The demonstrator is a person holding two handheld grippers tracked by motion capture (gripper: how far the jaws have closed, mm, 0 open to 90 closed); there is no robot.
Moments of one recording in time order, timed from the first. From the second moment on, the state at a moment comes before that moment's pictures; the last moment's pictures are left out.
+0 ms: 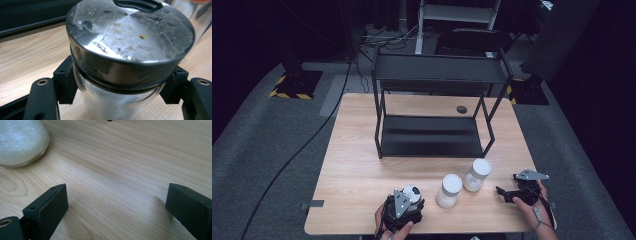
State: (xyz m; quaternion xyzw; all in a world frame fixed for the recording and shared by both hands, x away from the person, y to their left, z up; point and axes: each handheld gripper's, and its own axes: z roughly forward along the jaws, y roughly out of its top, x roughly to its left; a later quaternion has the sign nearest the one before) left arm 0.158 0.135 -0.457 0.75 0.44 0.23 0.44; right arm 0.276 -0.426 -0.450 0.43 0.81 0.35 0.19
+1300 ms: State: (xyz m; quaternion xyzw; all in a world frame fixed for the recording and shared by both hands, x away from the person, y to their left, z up) left arm 0.186 0.164 -0.416 0.73 0.40 0.29 0.47; right arm 0.275 -0.423 -0.450 0.43 0.81 0.35 0.19
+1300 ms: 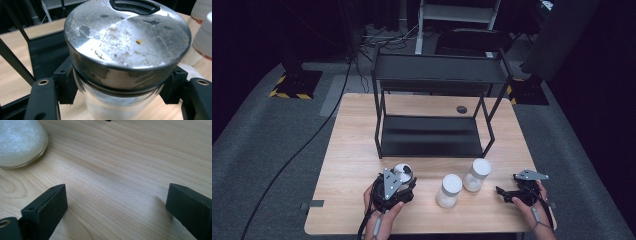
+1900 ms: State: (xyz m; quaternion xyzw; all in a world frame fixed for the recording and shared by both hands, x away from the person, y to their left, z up) left arm 0.232 0.171 -0.389 0.74 0.38 0.27 0.49; right arm 0.275 -0.423 -0.450 0.43 0.81 0.35 0.19
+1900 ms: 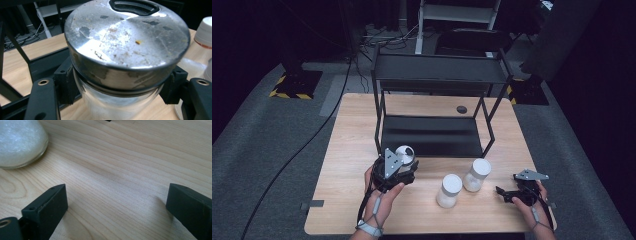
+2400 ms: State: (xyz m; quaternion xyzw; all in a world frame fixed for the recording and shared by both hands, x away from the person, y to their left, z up) left arm 0.276 0.167 -0.395 0.73 0.40 0.27 0.48; right arm 0.275 -0.423 -0.450 0.43 0.81 0.35 0.19
